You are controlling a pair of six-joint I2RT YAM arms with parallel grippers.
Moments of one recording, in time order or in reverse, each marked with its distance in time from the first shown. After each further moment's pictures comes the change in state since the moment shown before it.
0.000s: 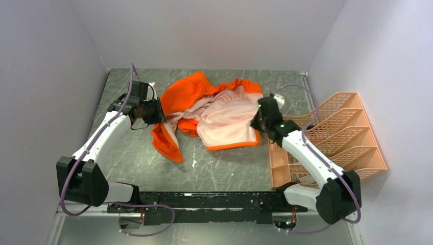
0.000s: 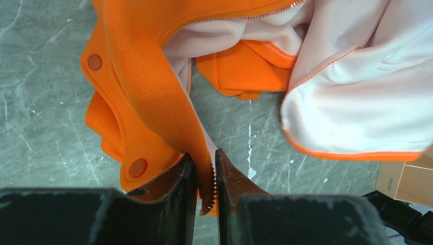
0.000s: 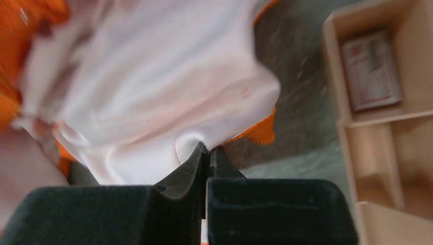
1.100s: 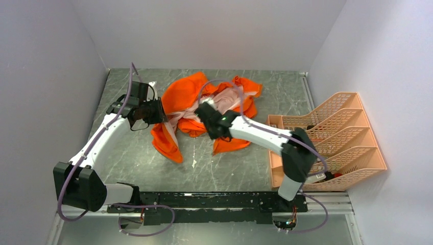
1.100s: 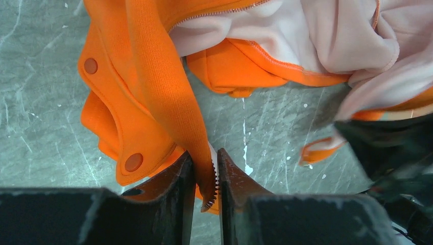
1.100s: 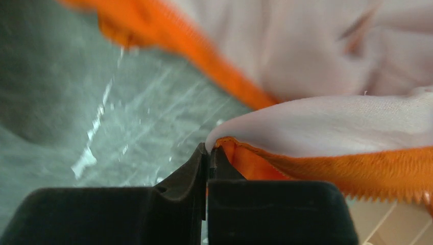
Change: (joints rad) left arm -0.029 -0.043 0.000 -0.004 -0.005 0.008; right arm 0.427 0.467 0.498 -0.224 0.137 -0.418
